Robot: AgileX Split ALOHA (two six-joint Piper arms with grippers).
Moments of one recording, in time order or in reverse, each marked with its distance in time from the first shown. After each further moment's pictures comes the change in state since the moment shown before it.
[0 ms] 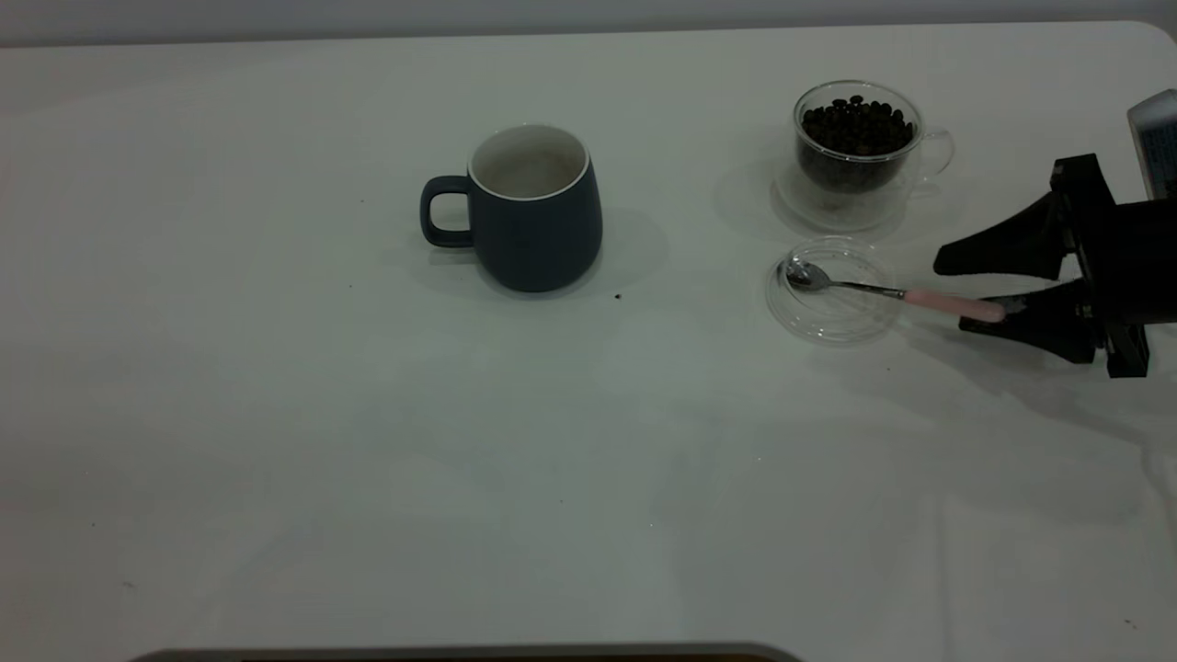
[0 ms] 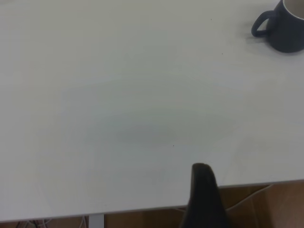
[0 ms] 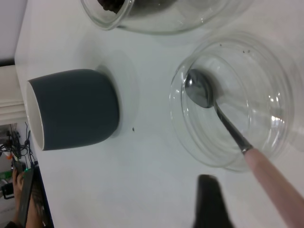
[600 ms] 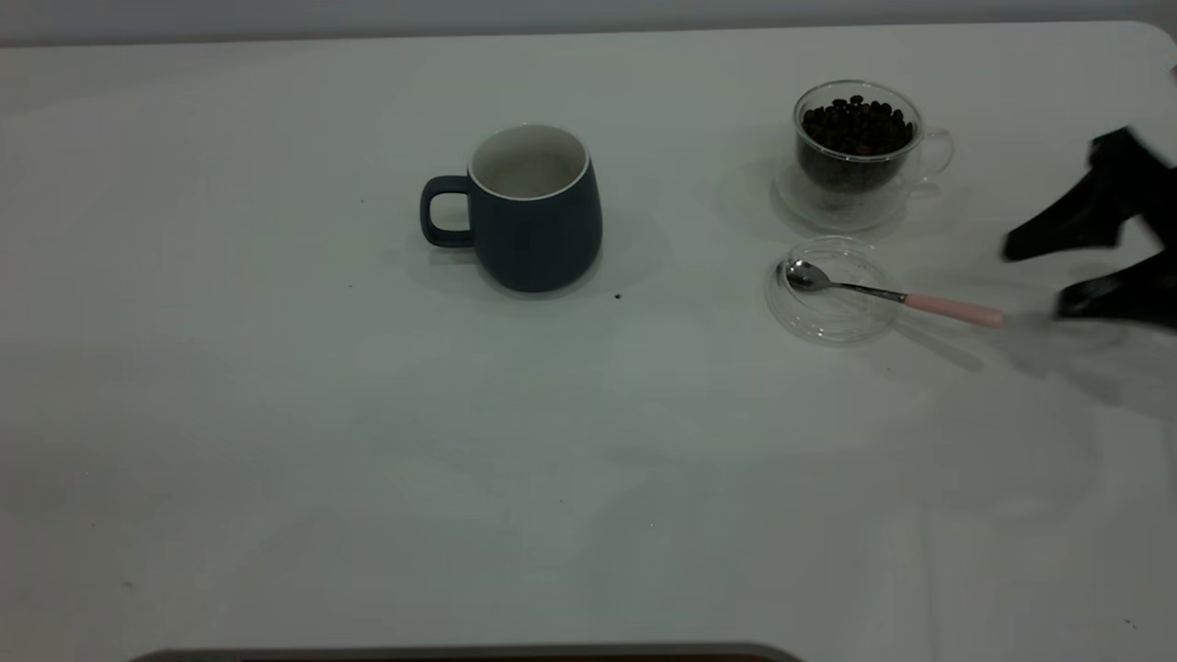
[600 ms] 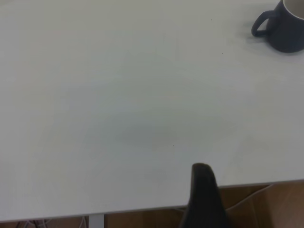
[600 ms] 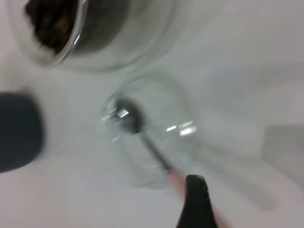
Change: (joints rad) left arm 0.000 0.000 0.000 0.000 0.000 0.000; right arm -0.015 -0.223 0.000 -0.168 -0.349 0.162
